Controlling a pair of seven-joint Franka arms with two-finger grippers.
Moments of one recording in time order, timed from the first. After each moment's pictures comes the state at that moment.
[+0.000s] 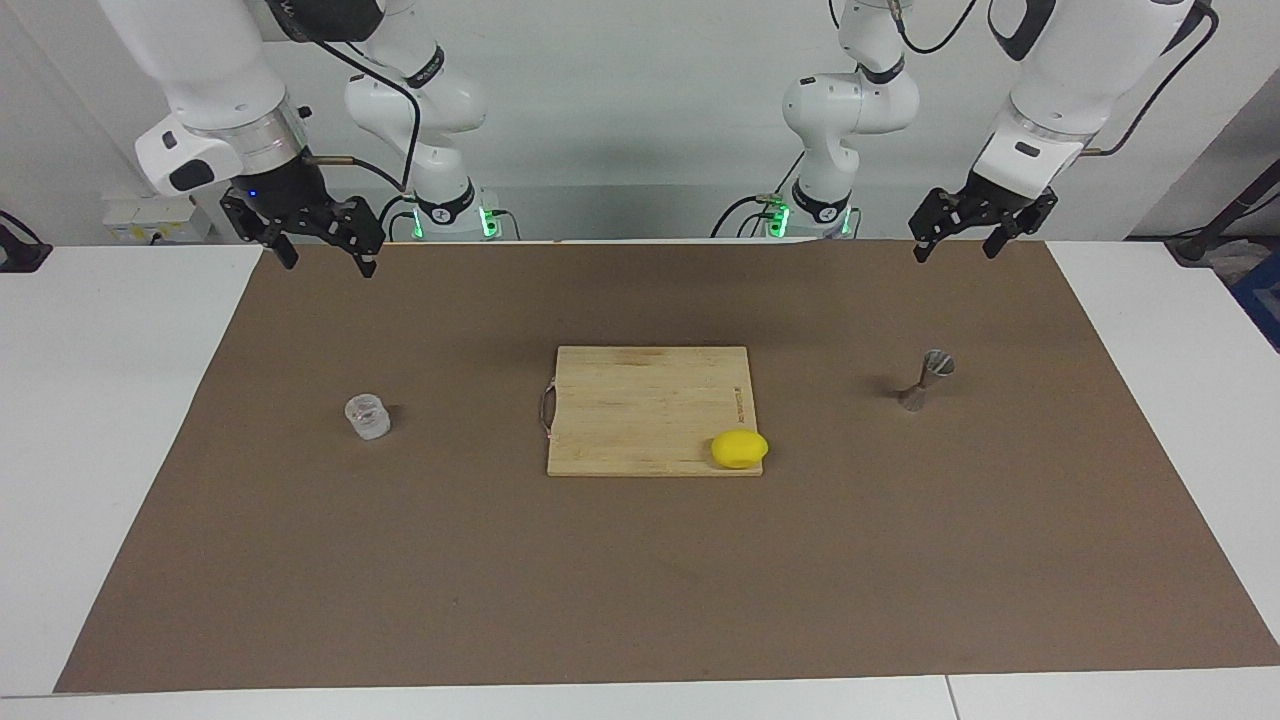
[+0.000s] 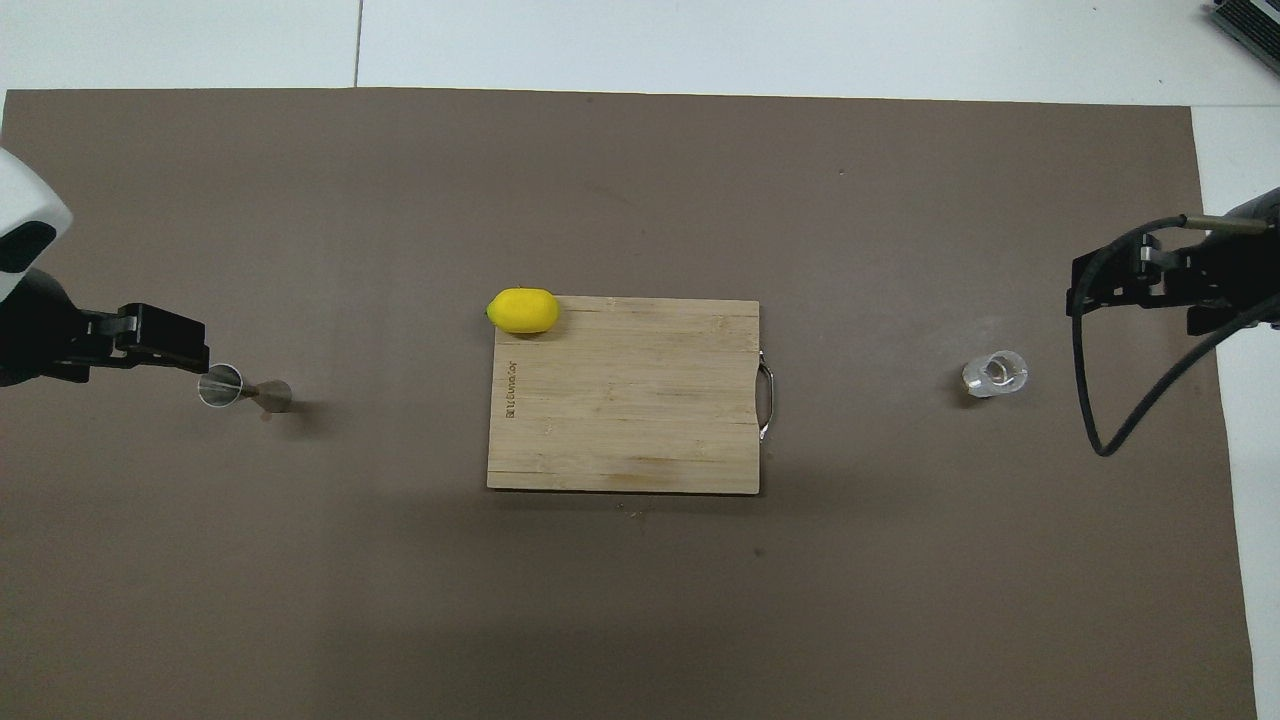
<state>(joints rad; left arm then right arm) -0.05 -0.08 -0.07 -1.65 -0.03 1.53 -0.12 -0.01 0.06 0.07 -1.43 -0.01 1.46 0.24</state>
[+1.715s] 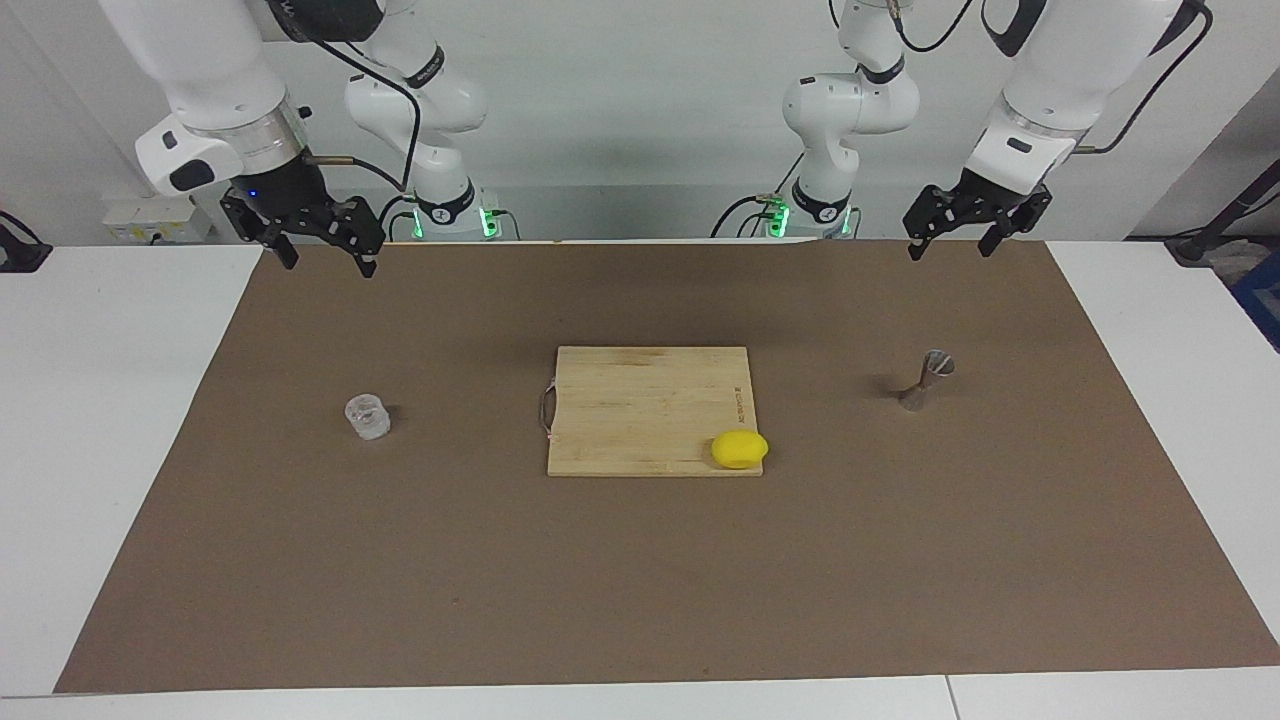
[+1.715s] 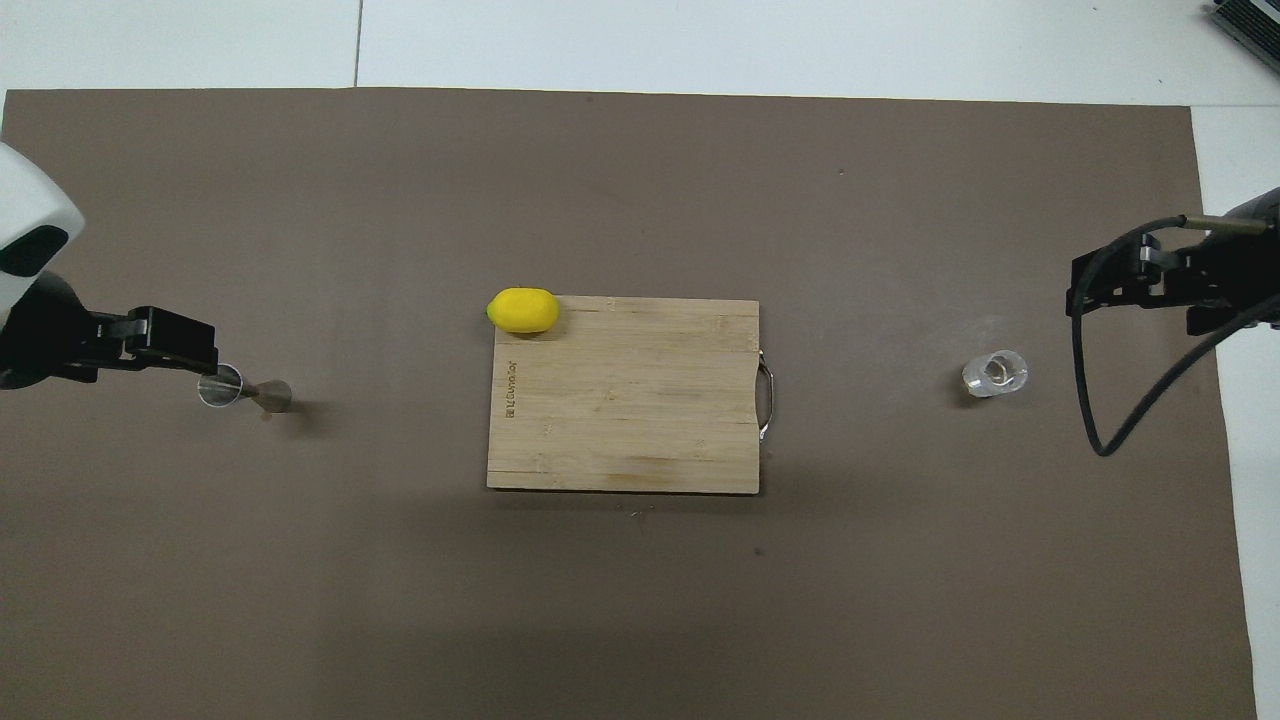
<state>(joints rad) -0.07 -0.08 -0.07 -1.66 -0.03 1.53 -0.12 -0.01 0.06 0.07 -1.43 -0.01 1.46 0.24</state>
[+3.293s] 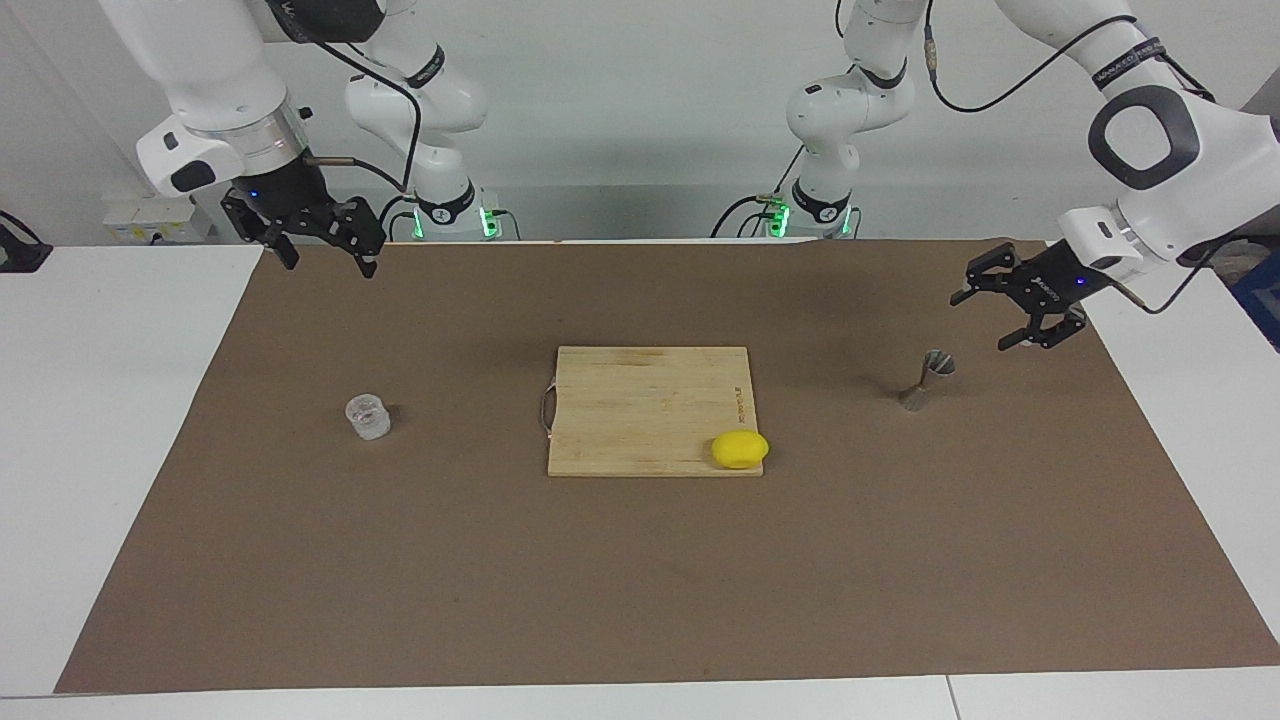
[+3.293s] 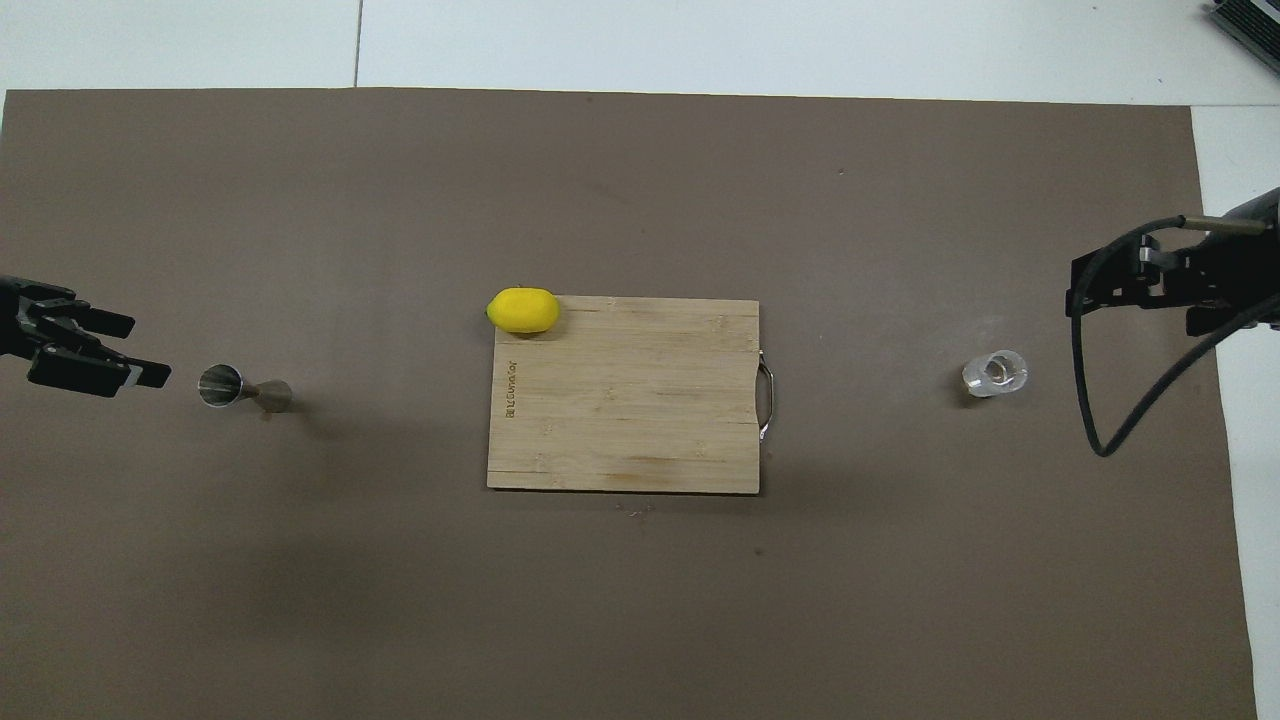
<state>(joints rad) 0.28 0.11 -0.04 -1.77 -0.45 1.66 1.04 -0.01 0.06 0.07 -1.43 -0.01 1.46 0.24</state>
